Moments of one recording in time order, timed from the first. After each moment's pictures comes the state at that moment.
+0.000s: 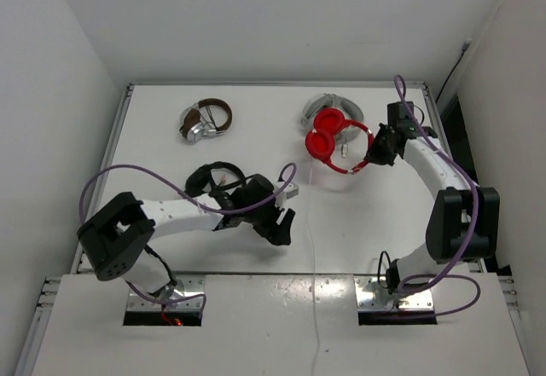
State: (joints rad) left arm -0.89 1.46 0.73 -0.11 0.35 -0.26; right arm 0.01 1.55 1.09 -0.56 -0.03 0.54
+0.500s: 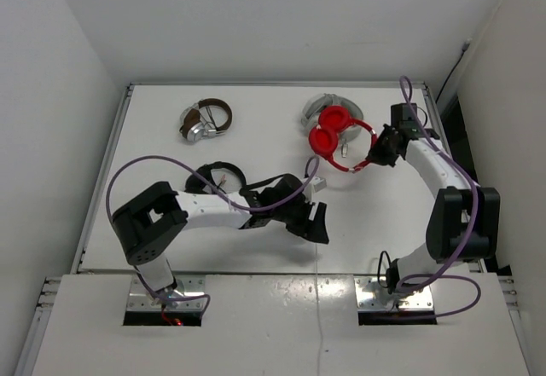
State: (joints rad) left arm -1.01 1.68 0.91 0.09 0.37 -0.64; right arm -0.02 1.55 1.07 -0.54 -0.04 0.60
